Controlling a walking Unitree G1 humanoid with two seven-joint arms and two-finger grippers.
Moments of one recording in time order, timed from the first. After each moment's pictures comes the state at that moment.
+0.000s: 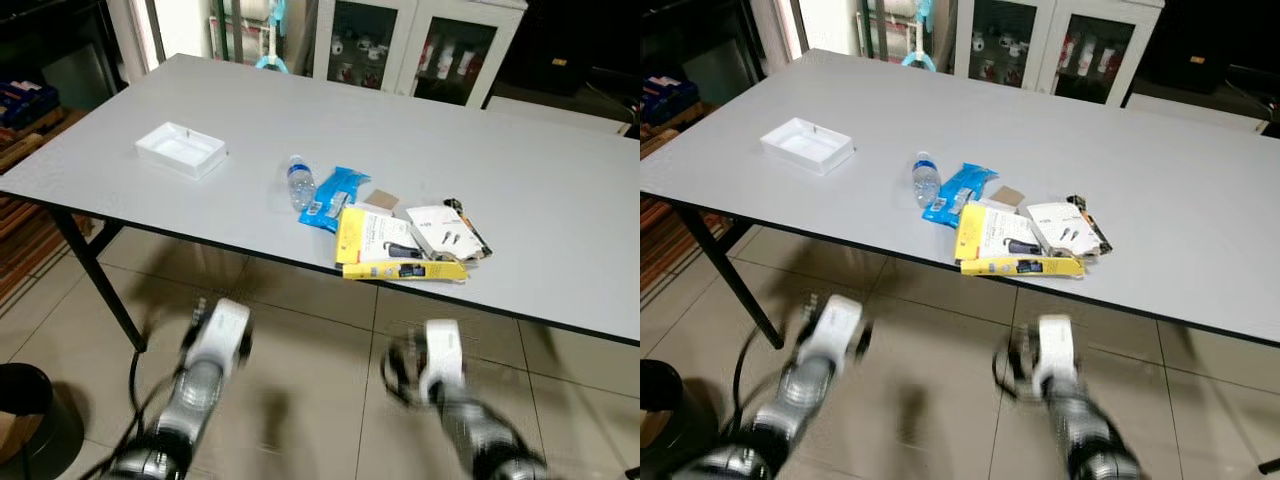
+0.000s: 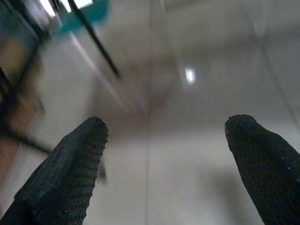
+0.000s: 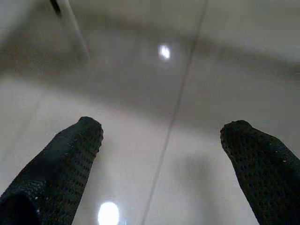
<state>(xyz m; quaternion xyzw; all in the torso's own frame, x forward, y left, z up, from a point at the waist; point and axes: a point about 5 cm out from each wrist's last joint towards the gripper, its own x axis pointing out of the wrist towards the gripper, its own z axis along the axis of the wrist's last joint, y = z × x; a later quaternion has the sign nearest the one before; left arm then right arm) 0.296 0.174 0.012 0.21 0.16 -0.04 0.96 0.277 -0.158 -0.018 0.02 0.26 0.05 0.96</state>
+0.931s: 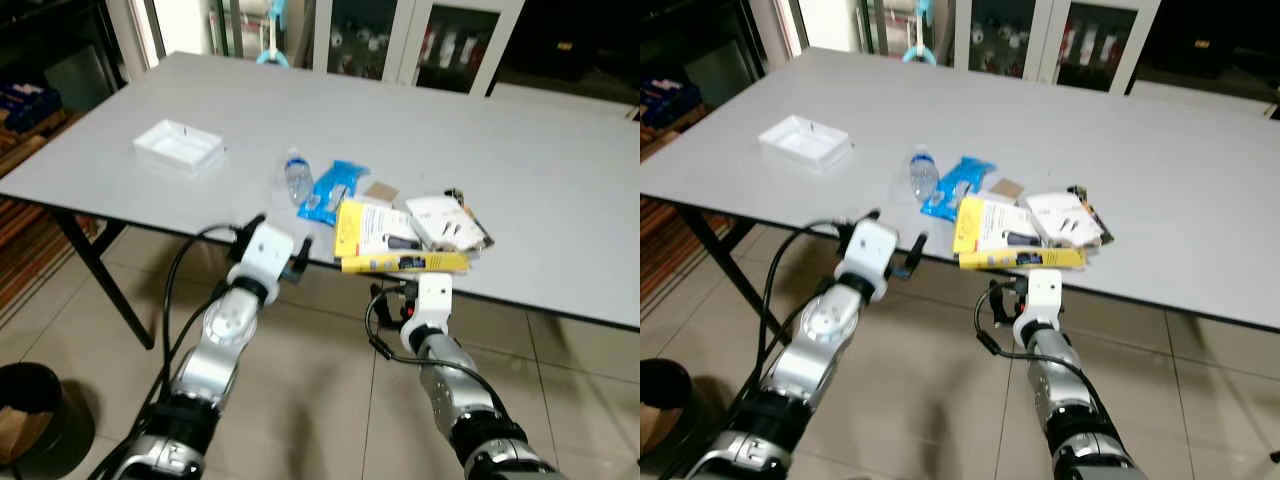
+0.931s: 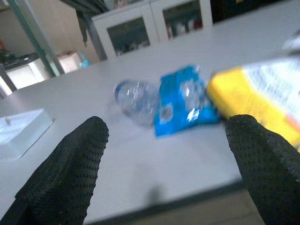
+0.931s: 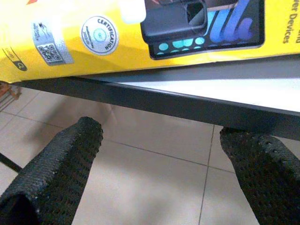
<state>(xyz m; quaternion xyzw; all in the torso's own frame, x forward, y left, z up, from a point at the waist) 0.328 0.107 0.123 0.16 -0.06 -0.15 0.97 0.309 -0.129 0.029 0.07 0.13 0.07 0.99</state>
